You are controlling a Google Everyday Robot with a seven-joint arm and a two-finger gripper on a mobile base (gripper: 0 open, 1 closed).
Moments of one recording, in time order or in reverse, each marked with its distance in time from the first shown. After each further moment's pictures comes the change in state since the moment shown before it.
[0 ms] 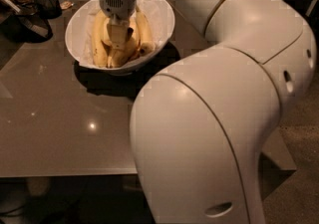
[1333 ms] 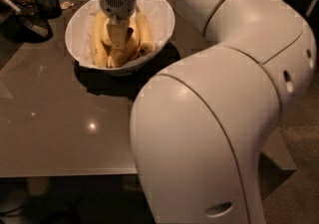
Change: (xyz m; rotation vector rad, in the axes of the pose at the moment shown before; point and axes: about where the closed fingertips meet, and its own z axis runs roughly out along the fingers) arm 0.001 0.000 0.008 0.000 0.000 0.000
